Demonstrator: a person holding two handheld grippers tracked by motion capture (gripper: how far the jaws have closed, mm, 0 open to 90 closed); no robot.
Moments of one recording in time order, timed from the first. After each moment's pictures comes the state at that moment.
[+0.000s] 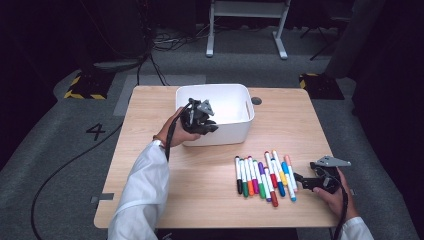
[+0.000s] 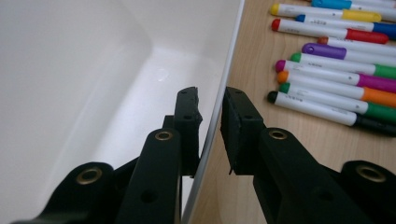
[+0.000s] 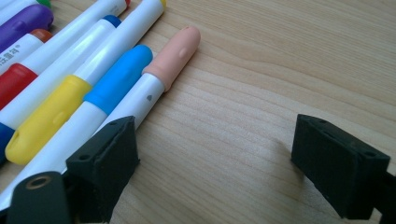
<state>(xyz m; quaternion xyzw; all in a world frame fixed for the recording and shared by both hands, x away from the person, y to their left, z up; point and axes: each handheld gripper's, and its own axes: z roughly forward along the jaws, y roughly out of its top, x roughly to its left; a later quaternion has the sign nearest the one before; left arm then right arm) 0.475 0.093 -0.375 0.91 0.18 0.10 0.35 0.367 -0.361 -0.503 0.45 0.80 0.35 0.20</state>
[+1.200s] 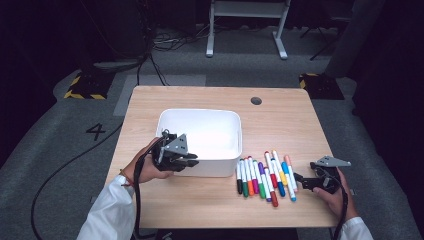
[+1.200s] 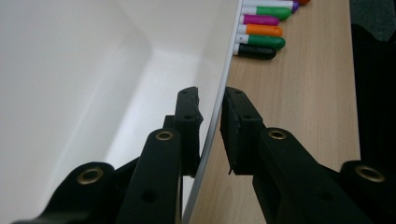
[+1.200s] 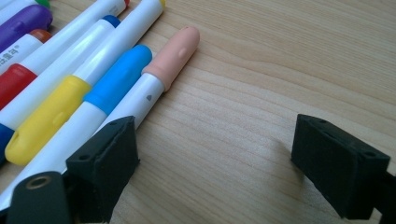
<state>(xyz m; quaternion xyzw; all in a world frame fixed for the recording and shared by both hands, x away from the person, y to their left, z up) 0.368 0.150 -0.375 0.93 0.10 0.07 0.34 0.367 -0.361 -0.503 0.45 0.80 0.35 0.20</state>
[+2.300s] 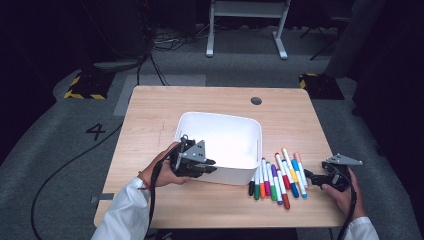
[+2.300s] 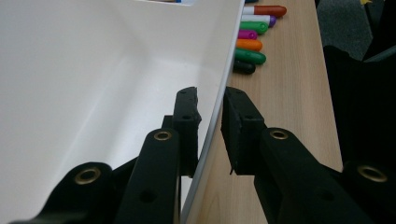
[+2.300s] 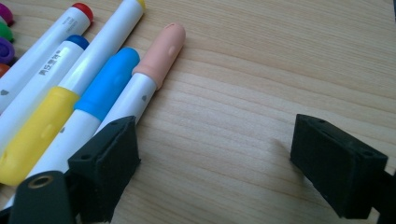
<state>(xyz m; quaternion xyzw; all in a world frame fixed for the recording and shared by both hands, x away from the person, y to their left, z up) 0.362 0.101 -0.380 0.92 0.06 0.07 0.37 0.371 -0.391 -0.502 0.50 0.77 0.33 0.22</state>
